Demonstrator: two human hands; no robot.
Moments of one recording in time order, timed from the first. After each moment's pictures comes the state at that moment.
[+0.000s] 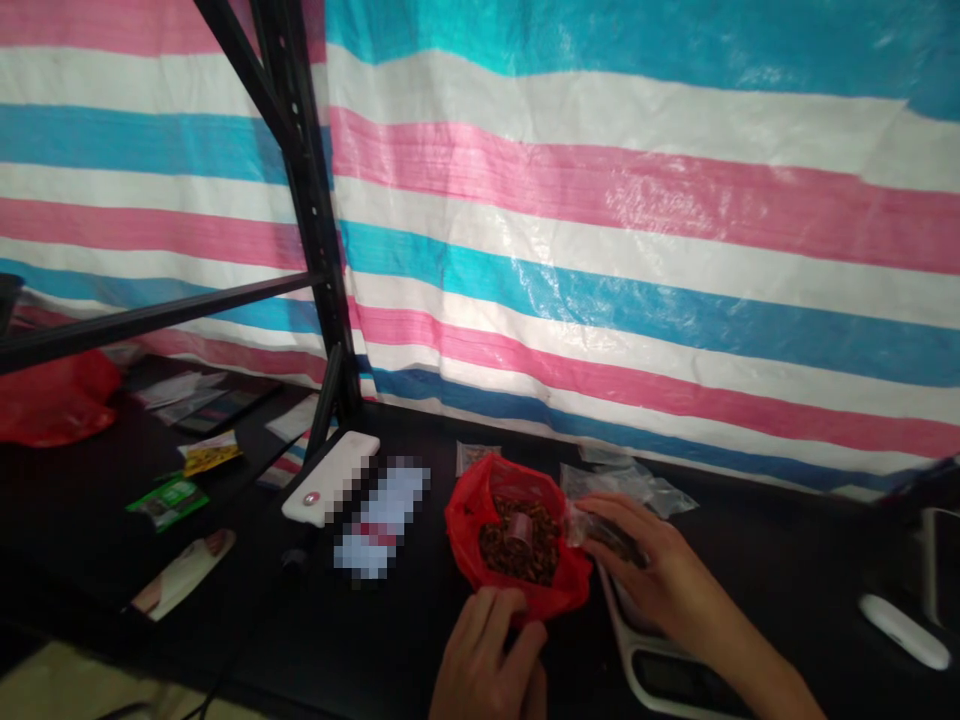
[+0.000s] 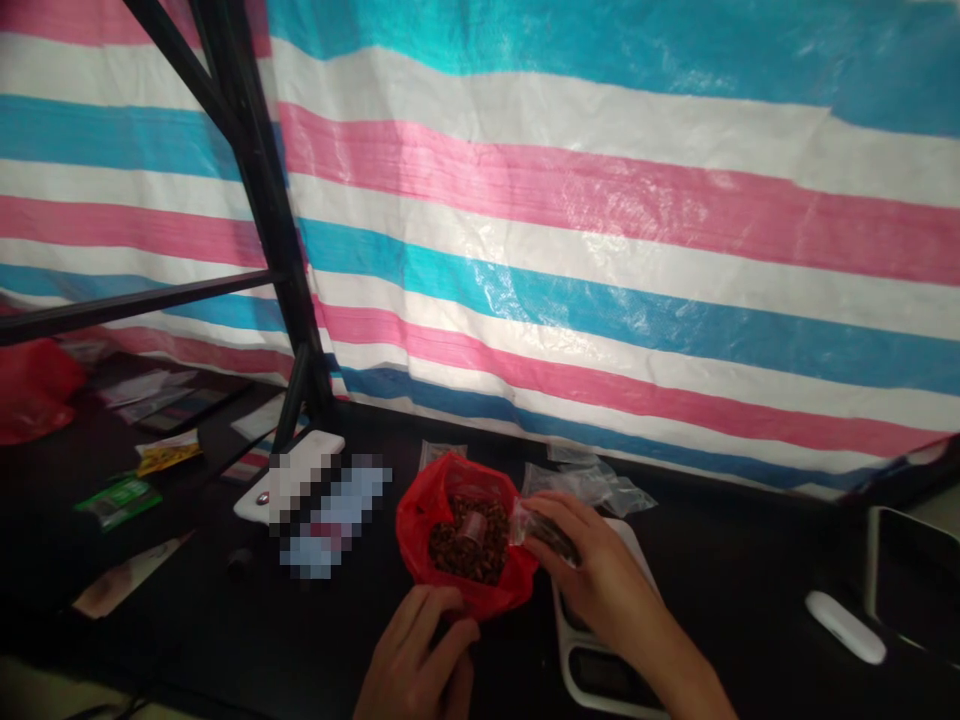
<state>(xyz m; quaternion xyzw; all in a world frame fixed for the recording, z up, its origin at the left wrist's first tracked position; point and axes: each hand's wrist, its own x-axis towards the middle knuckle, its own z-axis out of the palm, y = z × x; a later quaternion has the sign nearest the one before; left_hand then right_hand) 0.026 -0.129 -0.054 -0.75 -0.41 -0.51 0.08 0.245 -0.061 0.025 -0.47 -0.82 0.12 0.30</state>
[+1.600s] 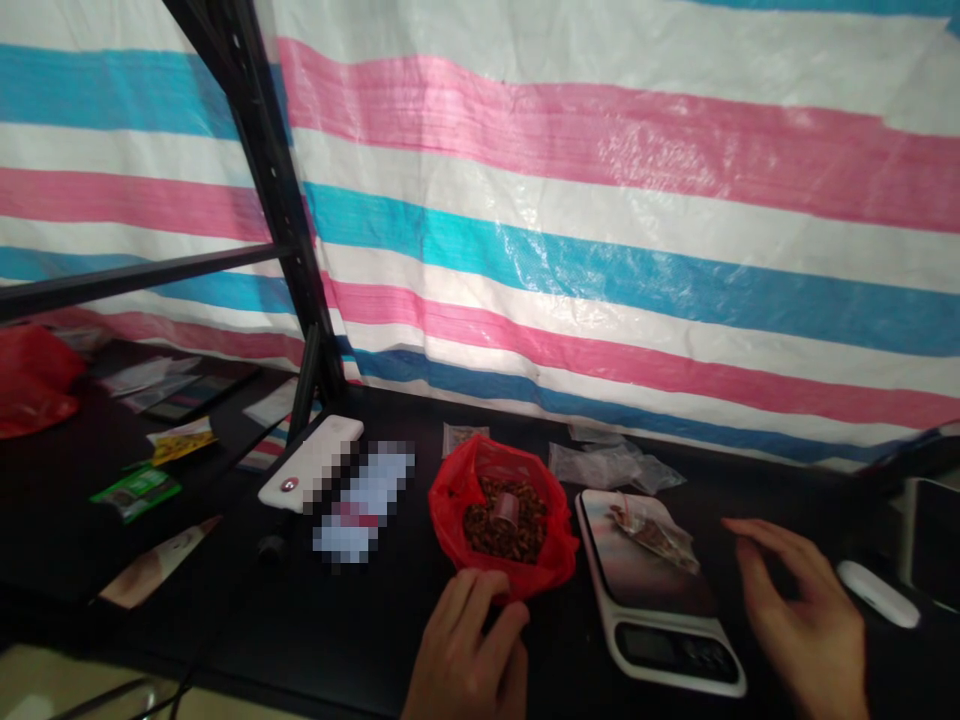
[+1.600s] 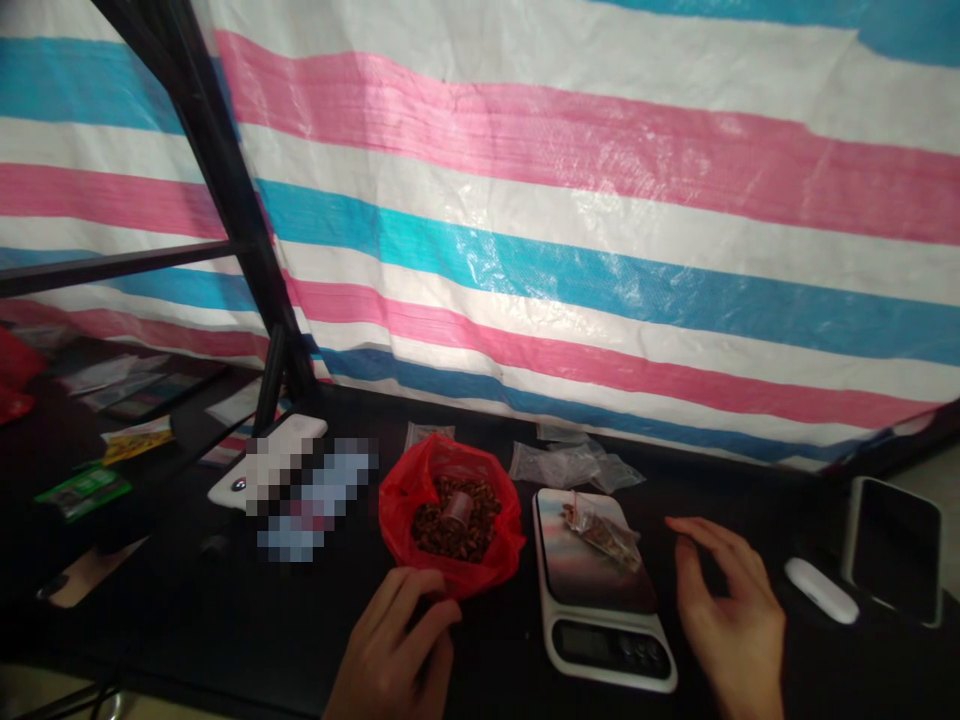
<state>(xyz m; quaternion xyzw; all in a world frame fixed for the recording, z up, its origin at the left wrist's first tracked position) 0.024 -0.136 -0.048 -0.77 -0.41 -0.49 0.02 0.345 -0.100 -0.014 -0.65 -0.58 -0.10 0.47</state>
